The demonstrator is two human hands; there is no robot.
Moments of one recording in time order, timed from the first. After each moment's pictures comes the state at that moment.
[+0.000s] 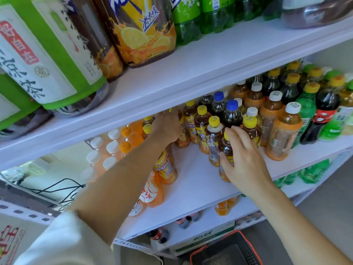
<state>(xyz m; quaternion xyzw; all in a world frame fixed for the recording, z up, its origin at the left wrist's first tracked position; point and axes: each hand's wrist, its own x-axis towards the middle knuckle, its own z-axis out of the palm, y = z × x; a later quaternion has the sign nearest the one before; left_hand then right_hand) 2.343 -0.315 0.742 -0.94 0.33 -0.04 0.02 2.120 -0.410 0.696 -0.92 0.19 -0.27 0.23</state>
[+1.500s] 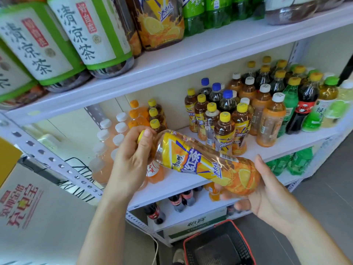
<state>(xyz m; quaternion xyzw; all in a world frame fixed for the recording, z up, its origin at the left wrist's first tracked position) 2.151 -0.151 0.789 -0.74 0.27 0.04 -0.61 1.993 -0.359 0.706 -0.43 0.13 -0.01 0.90</state>
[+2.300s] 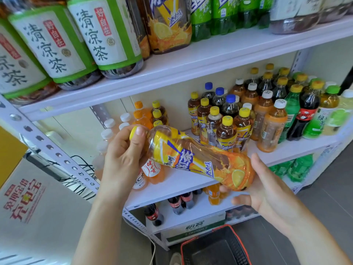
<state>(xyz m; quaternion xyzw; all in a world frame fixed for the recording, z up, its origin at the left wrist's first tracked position) 2.144 -0.144 0.801 -0.68 0.23 0.02 -0.69 1.992 -0.350 0.736 -0.51 0.13 -0.05 0.85</state>
